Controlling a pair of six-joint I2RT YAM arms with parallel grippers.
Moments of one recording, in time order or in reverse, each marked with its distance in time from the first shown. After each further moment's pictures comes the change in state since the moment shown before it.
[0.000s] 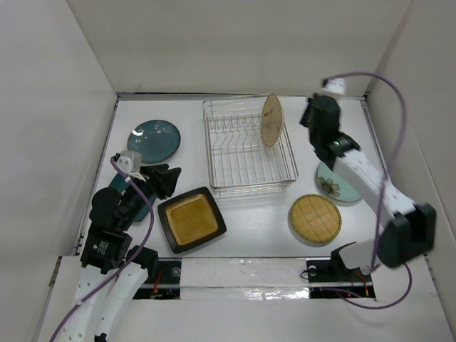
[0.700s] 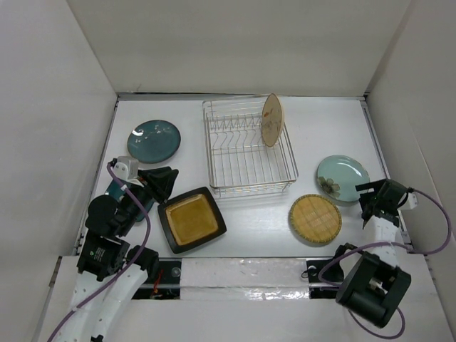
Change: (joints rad) left arm -0.053 -0.060 0.000 0.000 -0.031 0.003; right arm -0.995 -0.667 -0.999 -0.031 -0.521 0.627
